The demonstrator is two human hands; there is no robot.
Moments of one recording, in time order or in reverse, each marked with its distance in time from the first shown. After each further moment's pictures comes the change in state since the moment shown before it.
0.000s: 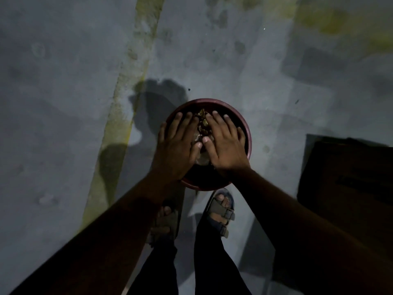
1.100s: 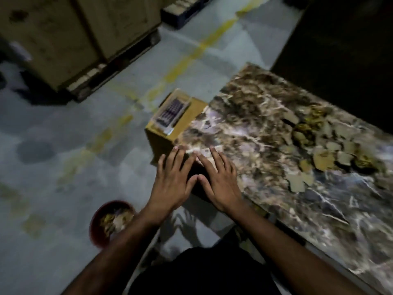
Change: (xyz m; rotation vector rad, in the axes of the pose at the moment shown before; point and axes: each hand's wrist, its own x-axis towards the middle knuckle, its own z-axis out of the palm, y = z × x) left_hand -0.273 0.450 -0.447 0.129 -0.116 1.277; right_hand -0.619 -0.180 -0.354 0.056 0.795 0.876
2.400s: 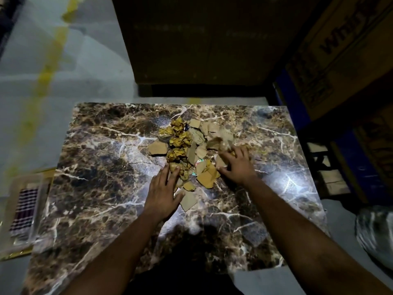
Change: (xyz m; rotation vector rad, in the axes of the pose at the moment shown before) left_hand 0.281 0.272 0.151 -0.209 -0.434 0.499; right_hand -0.047 0.432 -0.165 -0.050 -0.043 0.928
